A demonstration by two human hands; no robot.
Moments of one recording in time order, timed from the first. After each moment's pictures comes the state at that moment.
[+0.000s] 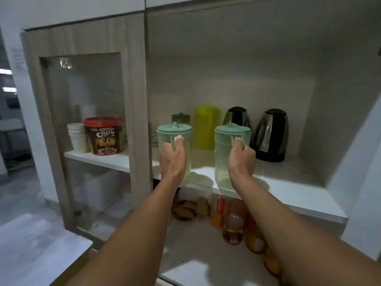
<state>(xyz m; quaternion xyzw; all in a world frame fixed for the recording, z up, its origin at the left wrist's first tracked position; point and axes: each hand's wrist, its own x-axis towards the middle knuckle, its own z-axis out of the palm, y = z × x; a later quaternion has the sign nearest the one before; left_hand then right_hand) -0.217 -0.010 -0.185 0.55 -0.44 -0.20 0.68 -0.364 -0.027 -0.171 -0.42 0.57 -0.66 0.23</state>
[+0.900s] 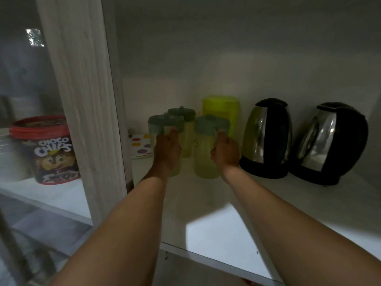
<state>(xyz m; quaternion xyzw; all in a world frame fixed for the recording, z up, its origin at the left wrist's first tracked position) -0.123 -0.307 -0.186 0.55 -0.44 -0.32 0.64 -0.260 -0.320 -0.190 -0.46 0.54 -0.60 0.36</state>
